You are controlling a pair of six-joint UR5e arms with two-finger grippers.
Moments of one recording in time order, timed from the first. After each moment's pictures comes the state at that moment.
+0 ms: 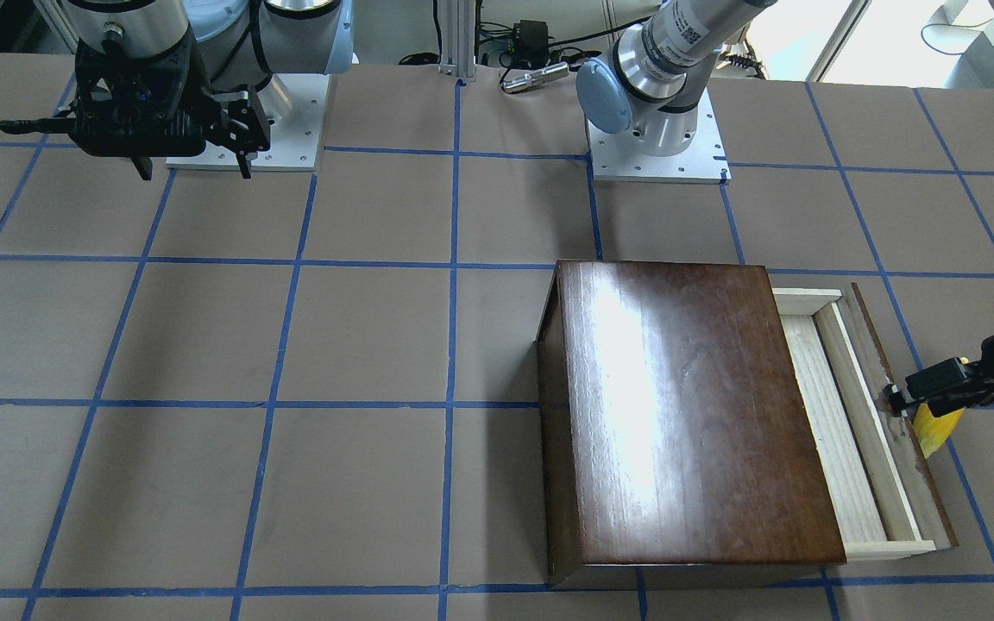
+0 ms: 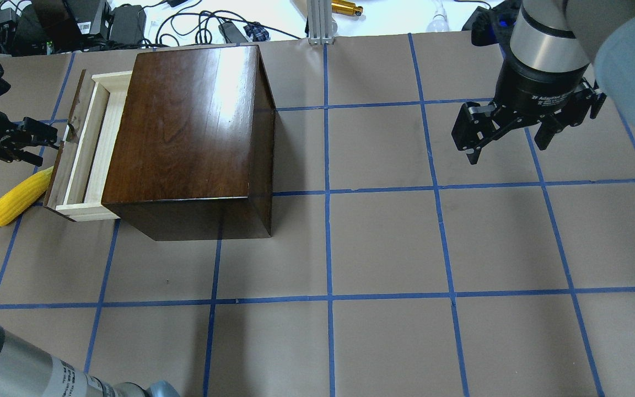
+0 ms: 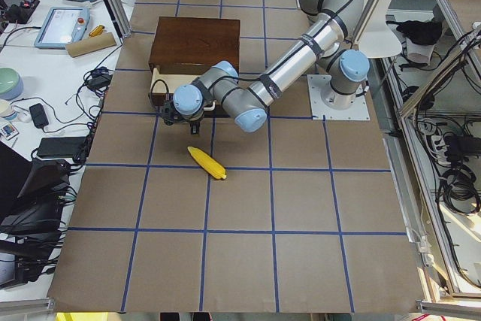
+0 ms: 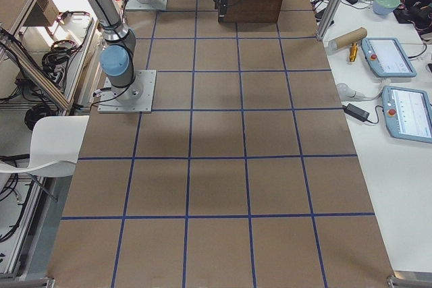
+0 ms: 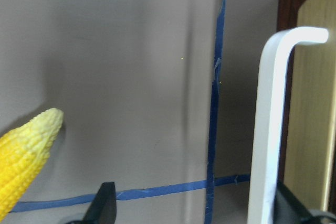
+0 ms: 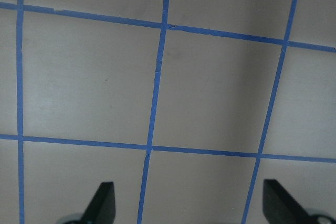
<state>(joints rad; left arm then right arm) -0.89 -2.04 -1.53 -1.34 1.24 0.62 1.61 -1.64 1.59 -1.46 -1.68 -0.08</state>
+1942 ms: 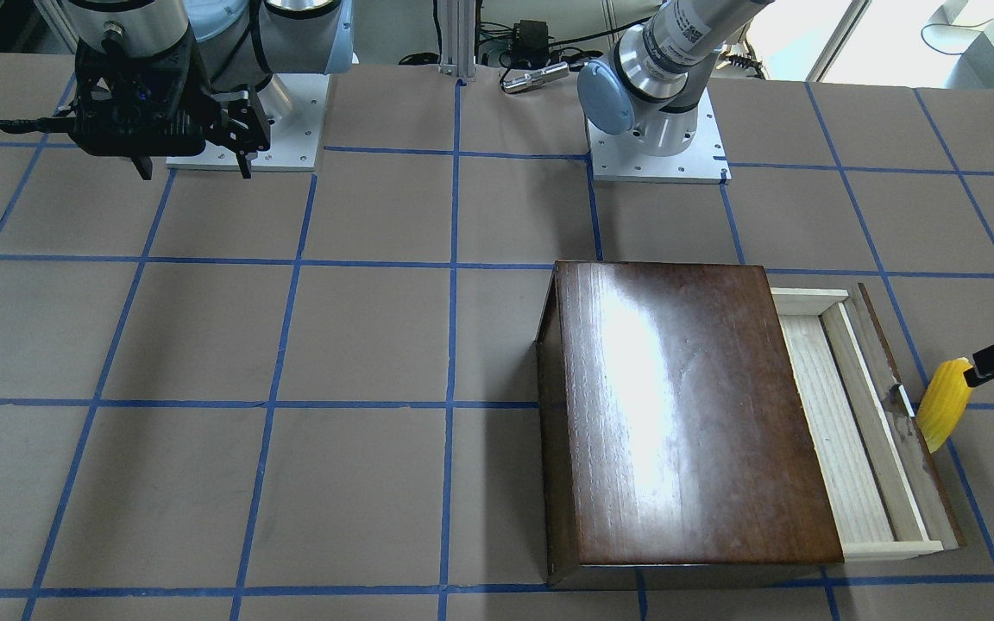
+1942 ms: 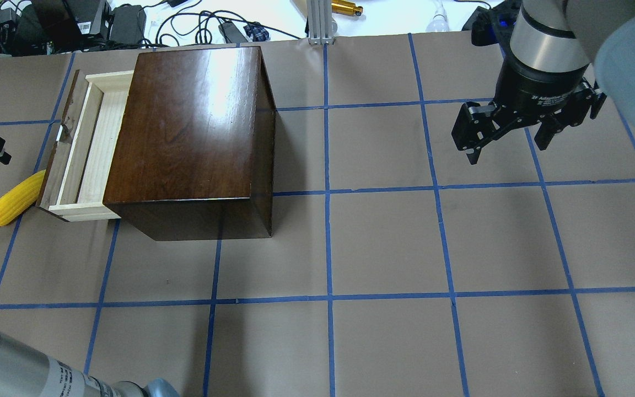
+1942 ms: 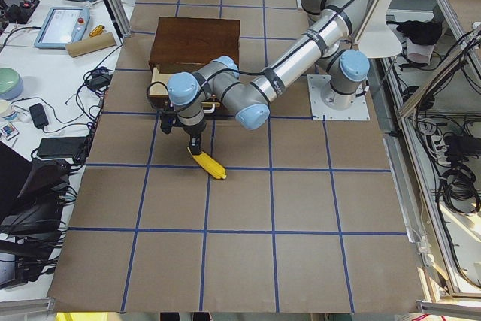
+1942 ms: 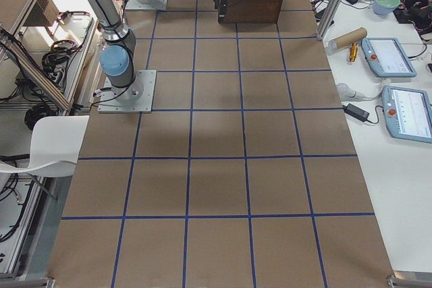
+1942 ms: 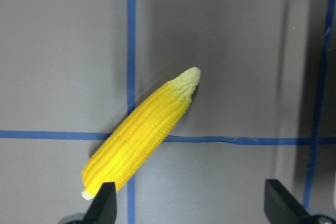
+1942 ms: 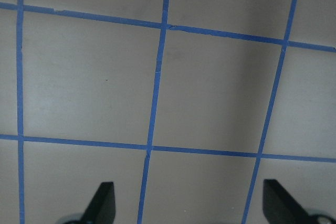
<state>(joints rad) -0.88 -2.03 -1.45 -1.26 1.59 0.72 1.61 -1.64 1.59 -1.46 -1.68 -0.08</state>
